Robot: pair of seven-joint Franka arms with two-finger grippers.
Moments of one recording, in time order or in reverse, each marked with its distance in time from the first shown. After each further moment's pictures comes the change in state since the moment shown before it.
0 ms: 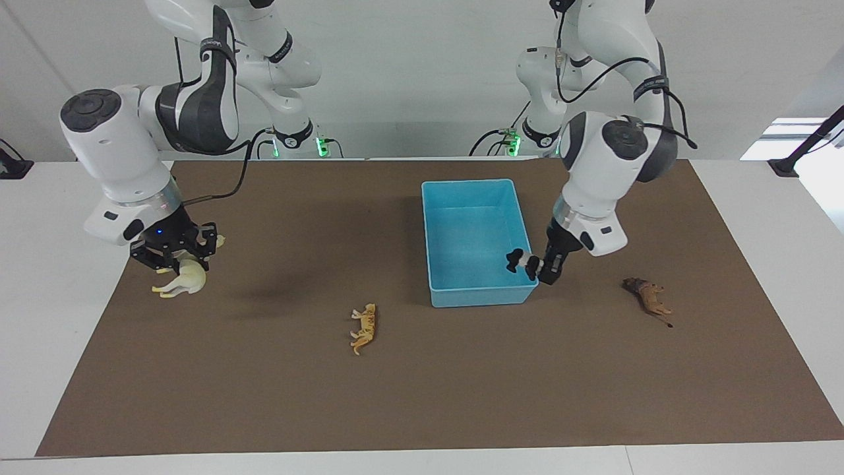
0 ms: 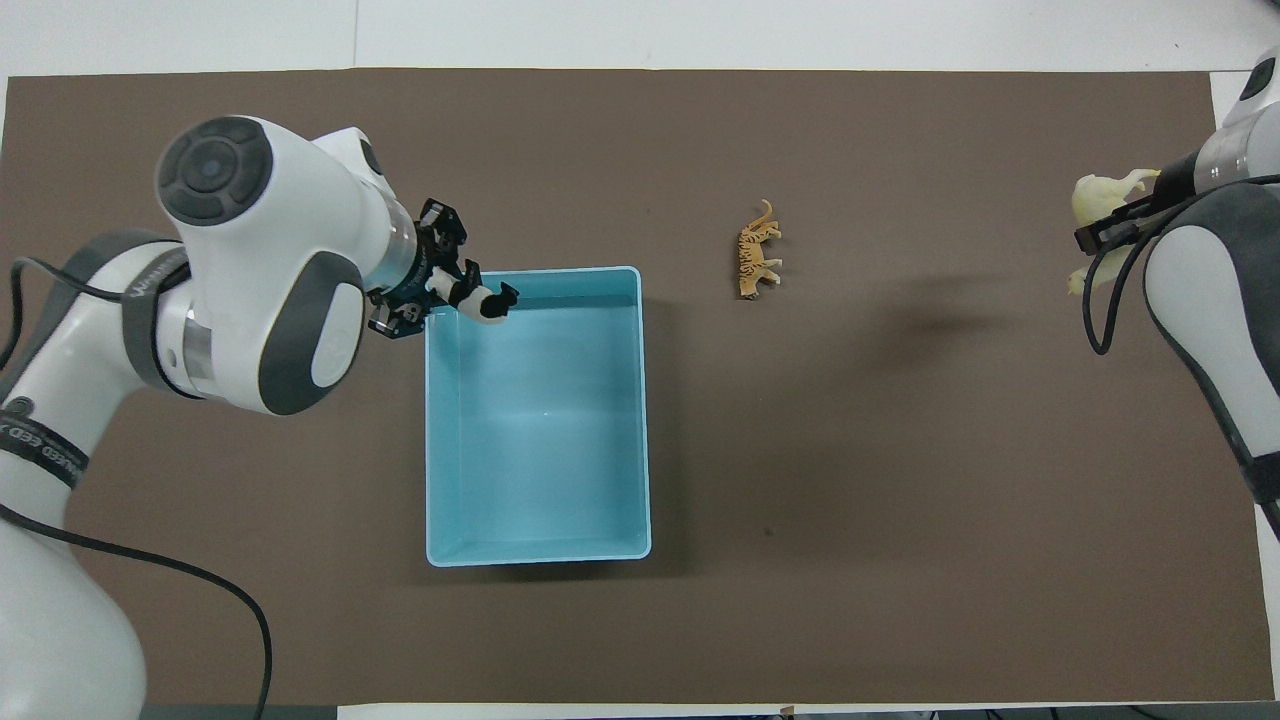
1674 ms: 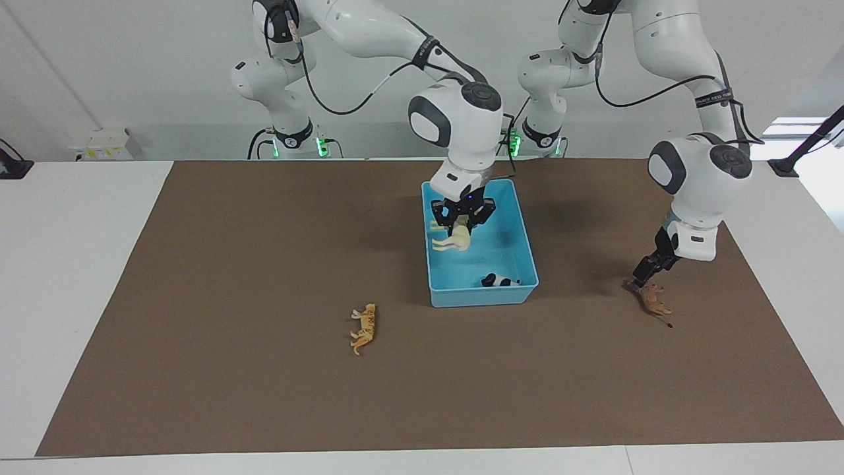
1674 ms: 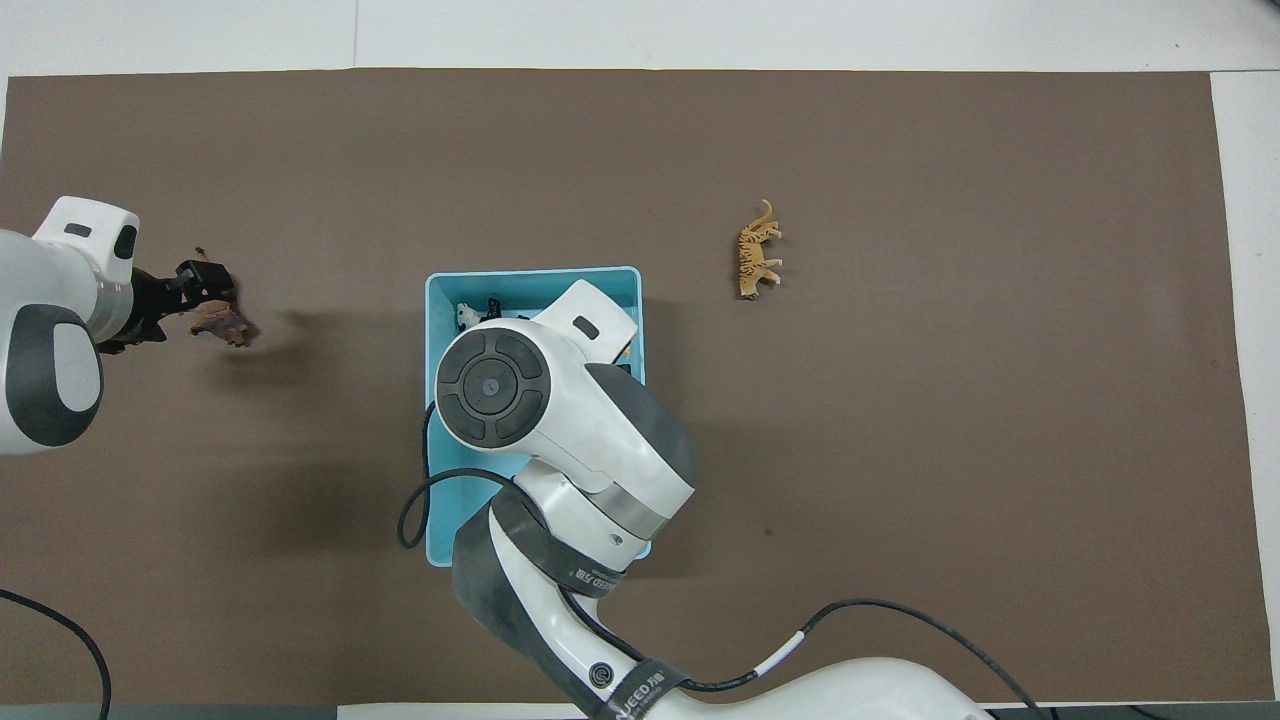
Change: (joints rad) left arm 0.468 -0.020 0.038 -0.258 0.104 0.304 0.939; right arm 0.808 0.302 0.024 0.199 -0.055 0.062 1.181
